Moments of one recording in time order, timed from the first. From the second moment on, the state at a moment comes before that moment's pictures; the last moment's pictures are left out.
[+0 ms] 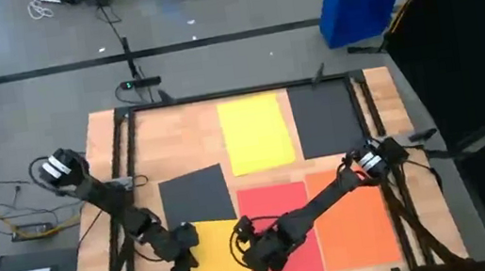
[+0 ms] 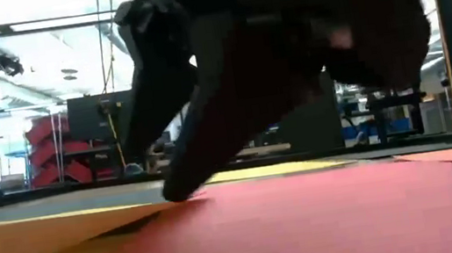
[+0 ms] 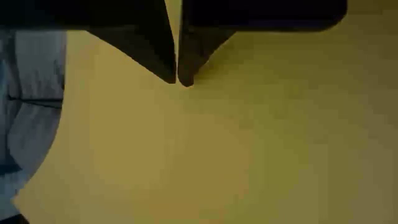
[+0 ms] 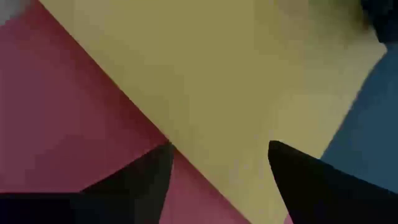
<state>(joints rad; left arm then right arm) -0.77 1.50 0.42 0.33 0.03 -1.08 0.50 2.27 1.78 -0.51 0.28 -0.33</state>
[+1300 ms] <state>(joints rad) -0.77 1.50 0.42 0.33 0.03 -1.09 0.48 2.29 1.67 -0.25 0.35 -0.43</state>
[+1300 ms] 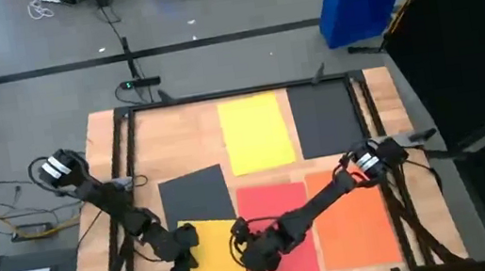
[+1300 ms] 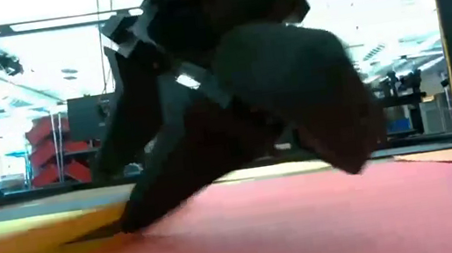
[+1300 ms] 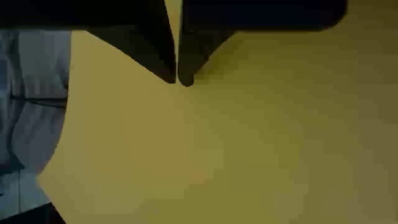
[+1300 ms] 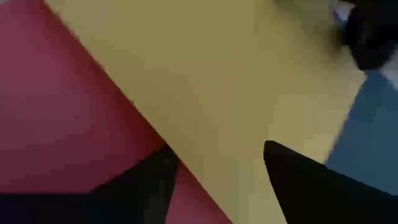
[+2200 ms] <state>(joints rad) -0.77 1.50 0.41 0.33 0.02 -1.09 0.44 2.29 1.67 -0.16 0.31 -0.56</state>
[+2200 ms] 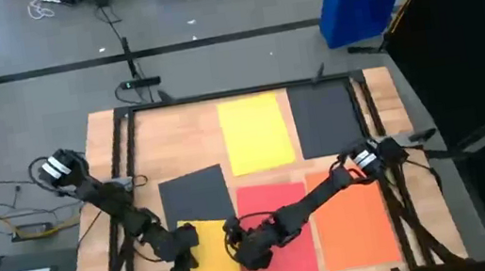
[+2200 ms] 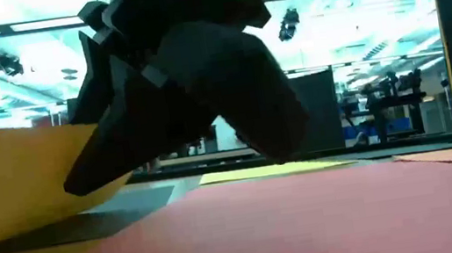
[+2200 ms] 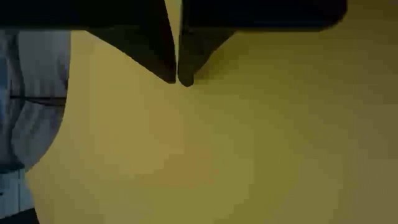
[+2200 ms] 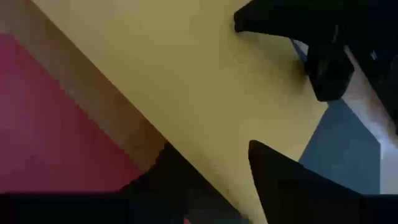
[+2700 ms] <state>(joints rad) -0.77 1.48 0.41 0.36 0.02 -1.08 0.45 2.29 1.67 -0.12 0.41 -0.60</state>
